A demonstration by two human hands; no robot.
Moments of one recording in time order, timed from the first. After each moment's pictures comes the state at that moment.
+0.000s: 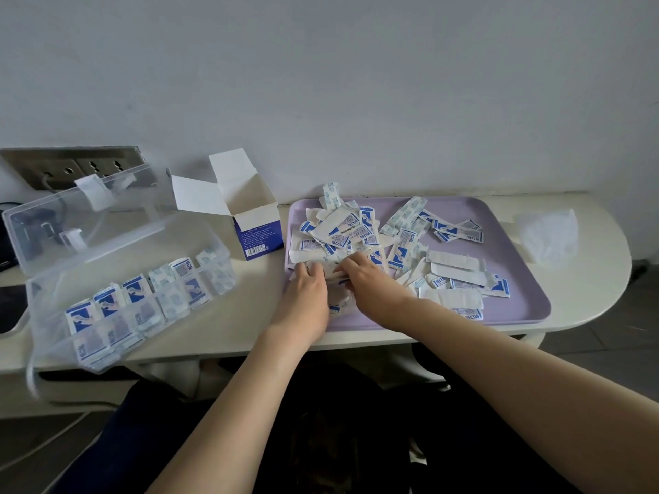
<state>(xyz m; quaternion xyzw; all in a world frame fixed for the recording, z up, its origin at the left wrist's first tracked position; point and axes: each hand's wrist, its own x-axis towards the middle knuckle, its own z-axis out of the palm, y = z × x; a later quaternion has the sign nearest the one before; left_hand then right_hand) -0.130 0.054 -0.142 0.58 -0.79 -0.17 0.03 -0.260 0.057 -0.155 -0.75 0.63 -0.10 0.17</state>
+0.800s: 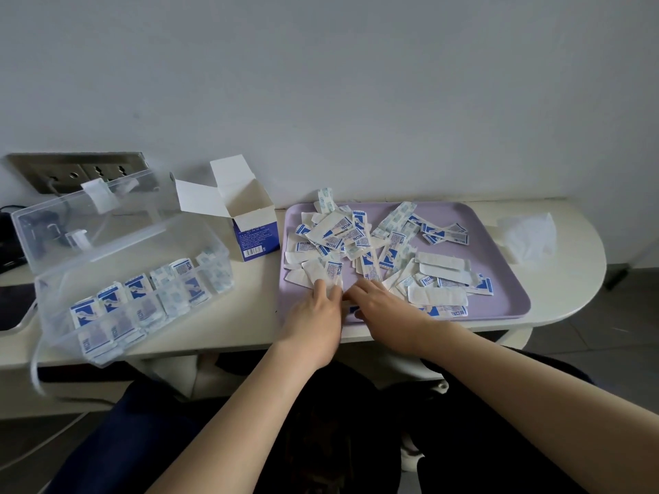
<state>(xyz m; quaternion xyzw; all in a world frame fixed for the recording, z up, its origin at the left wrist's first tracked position) -0.135 0.090 -0.139 0.50 -0.86 -0.07 -0.03 -0.274 0.104 -0.147 -0.79 0.59 -0.03 0.16</state>
